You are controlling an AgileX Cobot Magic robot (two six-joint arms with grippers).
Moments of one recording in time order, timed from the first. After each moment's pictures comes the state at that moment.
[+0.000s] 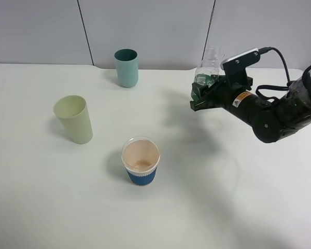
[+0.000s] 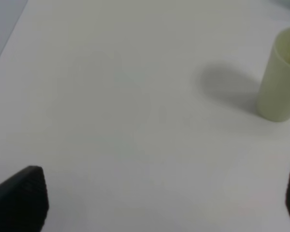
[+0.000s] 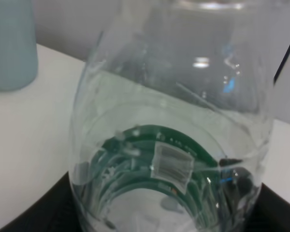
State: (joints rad) left arm 0.03 0.00 -0.50 0.07 1.05 -0.06; right arm 0.32 2.00 -0.66 -0.05 -1.03 -0.18
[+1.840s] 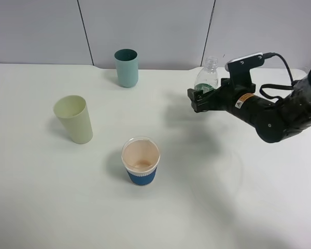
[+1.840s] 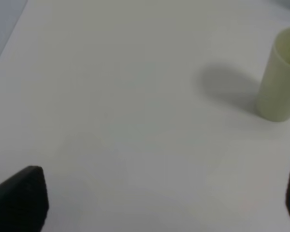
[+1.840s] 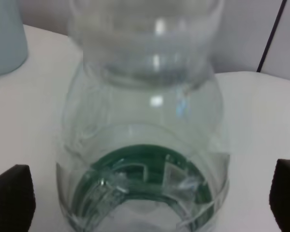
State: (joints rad) left arm 0.03 0.00 -0.50 0.07 1.05 -0.06; right arm 0.32 1.95 -0.64 -0.03 -0.93 -0.09
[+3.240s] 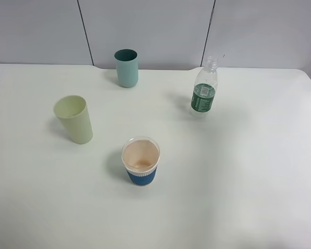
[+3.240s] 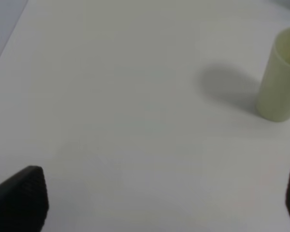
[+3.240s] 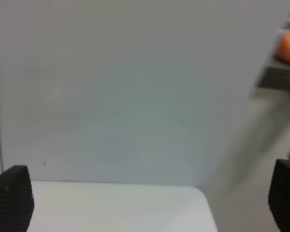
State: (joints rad) left arm 0.03 0.00 -0.50 0.07 1.05 -0.06; right arm -0.18 0.82 -0.64 -0.03 -0.02 -0.15
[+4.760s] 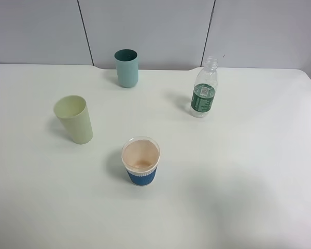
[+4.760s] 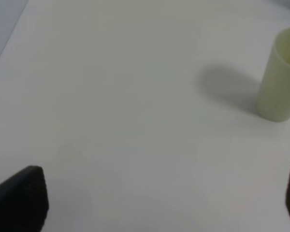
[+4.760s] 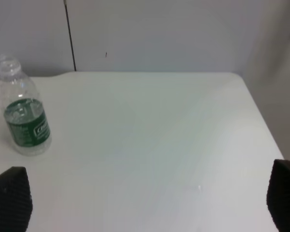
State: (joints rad) left arm 0.03 0.00 -0.50 0.07 1.05 -0.06; right arm -0.08 0.00 -0.50 0.06 0.87 -0.13
